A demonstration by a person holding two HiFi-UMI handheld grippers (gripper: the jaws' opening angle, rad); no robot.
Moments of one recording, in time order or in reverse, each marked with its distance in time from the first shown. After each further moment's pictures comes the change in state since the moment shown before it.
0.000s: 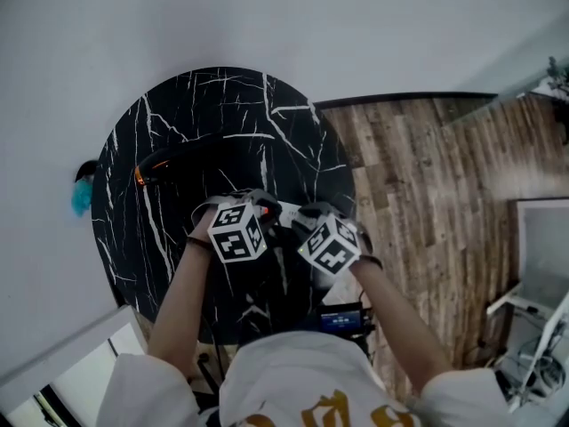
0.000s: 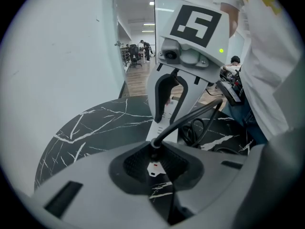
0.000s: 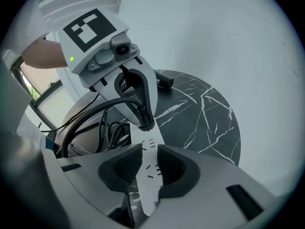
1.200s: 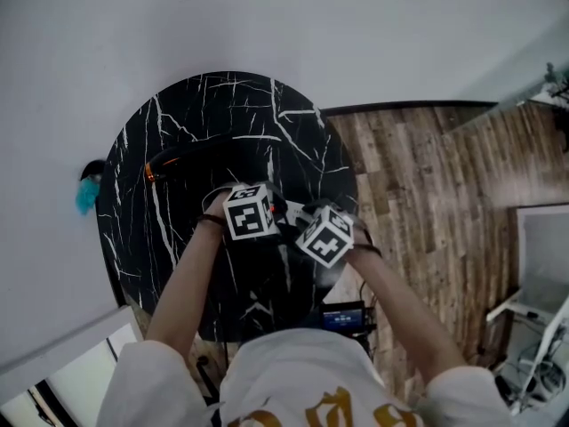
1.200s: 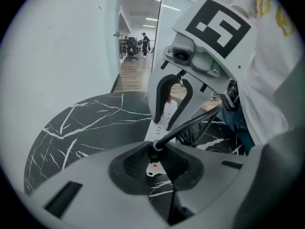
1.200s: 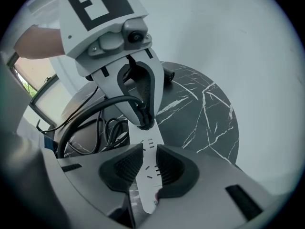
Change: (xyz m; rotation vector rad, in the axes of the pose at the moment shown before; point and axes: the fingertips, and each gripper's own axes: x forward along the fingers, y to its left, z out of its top) left arm 0.004 0.001 -0.003 -0.059 0.066 -0.137; right arm 0.008 0.002 -0.001 -0.012 0.111 -0.002
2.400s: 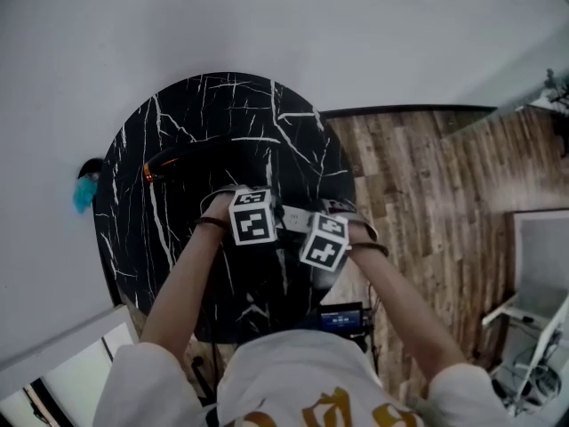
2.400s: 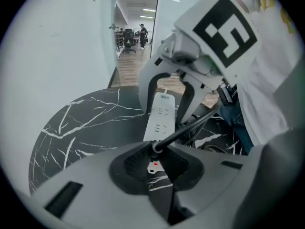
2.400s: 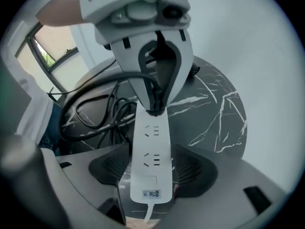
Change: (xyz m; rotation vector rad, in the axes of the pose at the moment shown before) left arm -0.002 -0.009 -0.003 0.017 0.094 -0.023; right arm 0.006 0.007 -0.024 -0.311 0.150 0.055
